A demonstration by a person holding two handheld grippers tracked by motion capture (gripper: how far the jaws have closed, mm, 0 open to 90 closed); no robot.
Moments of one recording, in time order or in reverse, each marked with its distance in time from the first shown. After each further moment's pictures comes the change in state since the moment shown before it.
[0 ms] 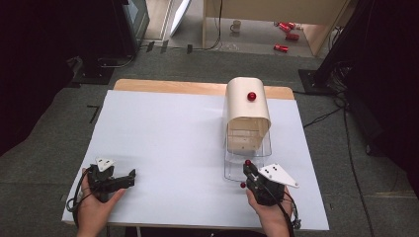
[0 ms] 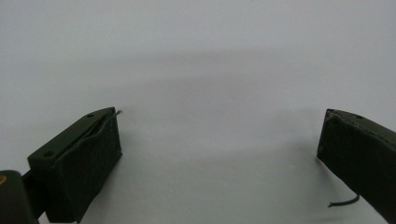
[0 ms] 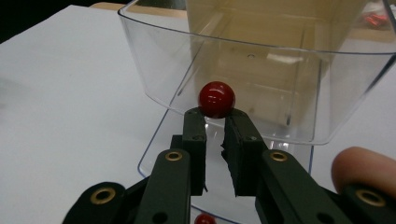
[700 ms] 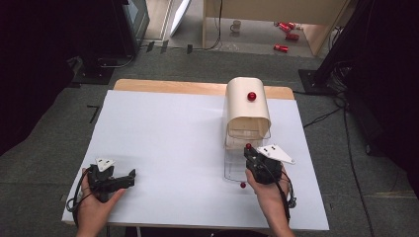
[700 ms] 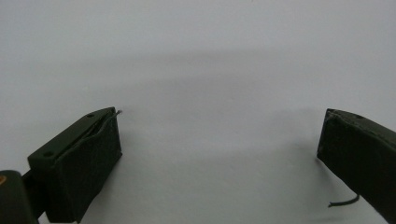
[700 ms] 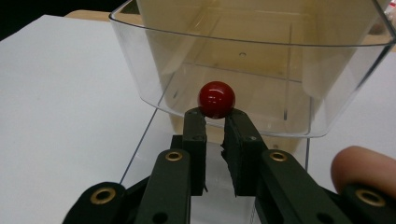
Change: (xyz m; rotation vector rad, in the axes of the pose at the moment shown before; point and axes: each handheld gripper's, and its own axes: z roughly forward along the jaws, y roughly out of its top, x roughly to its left) left arm 0.000 0.000 0.000 -0.001 -0.001 0.000; right arm -0.017 0.027 0.038 0.011 -0.034 0.033
